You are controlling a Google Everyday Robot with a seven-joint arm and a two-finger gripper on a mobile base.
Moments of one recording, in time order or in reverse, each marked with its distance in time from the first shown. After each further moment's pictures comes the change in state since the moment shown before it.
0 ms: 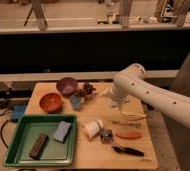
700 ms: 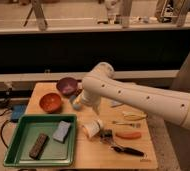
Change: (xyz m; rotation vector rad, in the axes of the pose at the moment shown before) arm -0.117 -0.096 -0.006 -0.022 -0.112 -0.283
